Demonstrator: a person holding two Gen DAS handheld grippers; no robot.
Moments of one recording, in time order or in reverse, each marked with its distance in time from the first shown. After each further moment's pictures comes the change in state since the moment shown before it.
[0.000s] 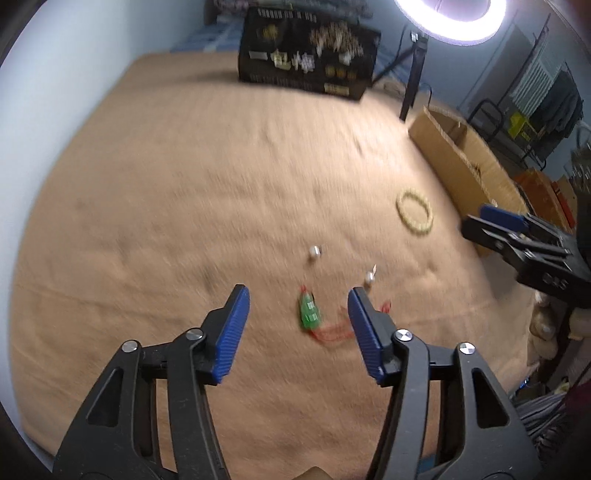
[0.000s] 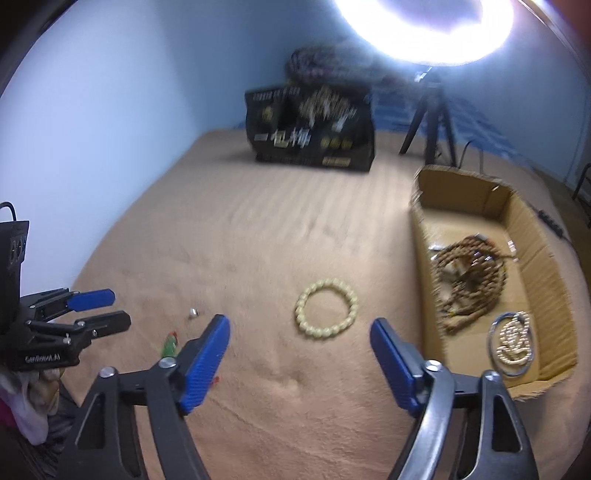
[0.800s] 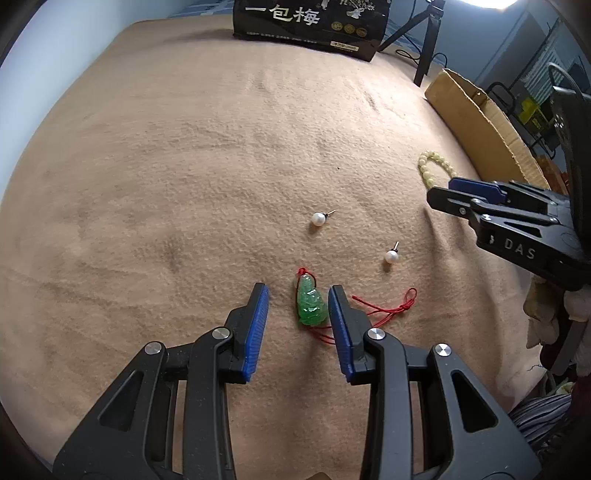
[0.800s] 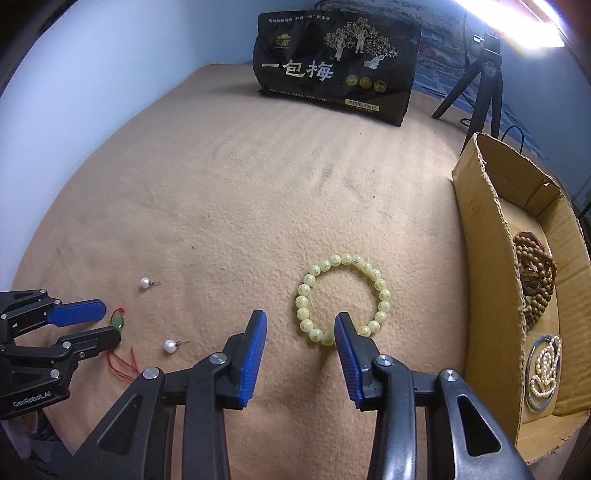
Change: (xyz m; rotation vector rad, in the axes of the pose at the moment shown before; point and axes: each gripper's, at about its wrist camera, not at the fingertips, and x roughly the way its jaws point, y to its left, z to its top) left arm 0.051 -0.005 -0.008 -0.005 0.087 0.022; right arm 0.077 0.012 0.007 -0.111 0.164 -0.067
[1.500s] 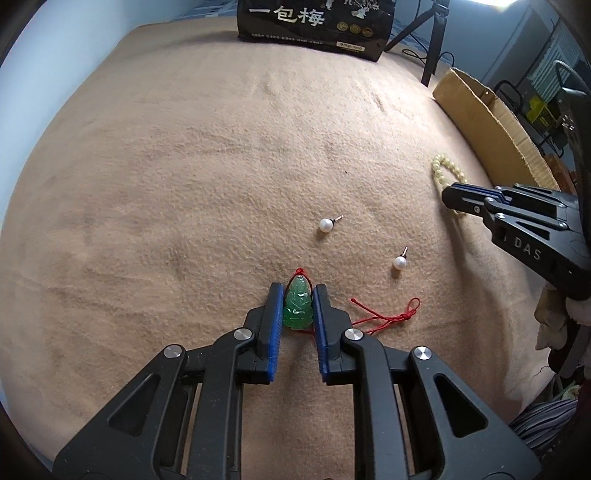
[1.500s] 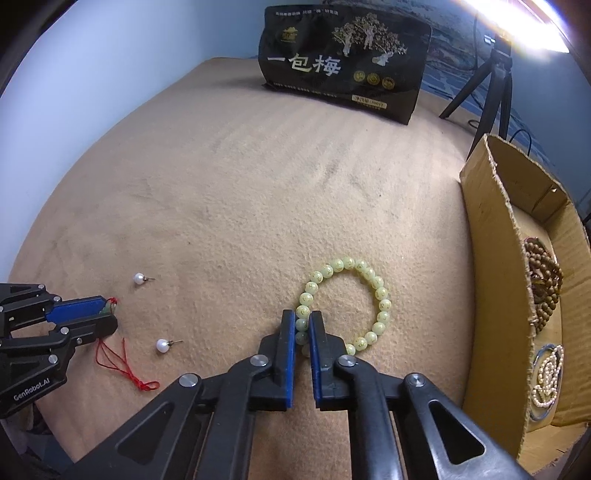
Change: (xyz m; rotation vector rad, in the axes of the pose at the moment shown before) left arm -0.002 0.000 0.004 -0.010 -0.012 0.042; right arm 0.004 0.002 -0.001 -0.031 0.003 0.009
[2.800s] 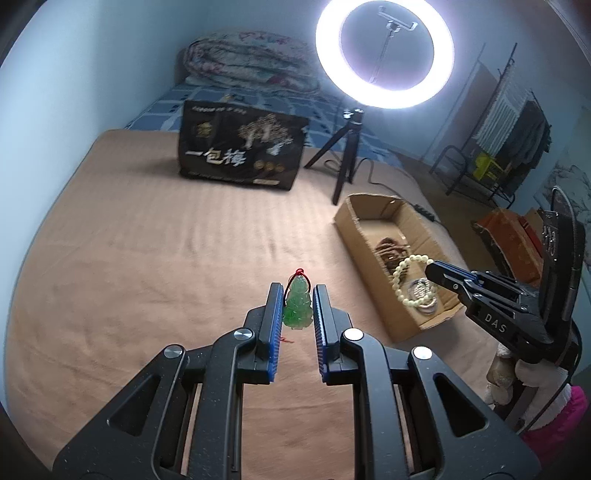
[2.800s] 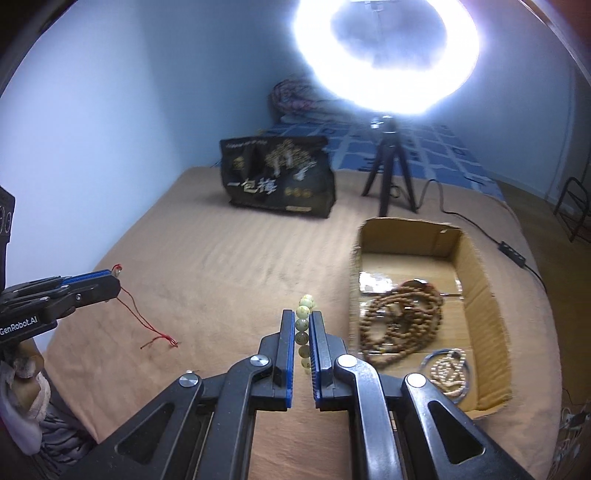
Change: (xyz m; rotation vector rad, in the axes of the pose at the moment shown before) left arm -0.120 -0.075 0.066 0.027 -0.310 -0.184; right arm -0.143 -0.072 -0.014 0.174 -0.299 -0.012
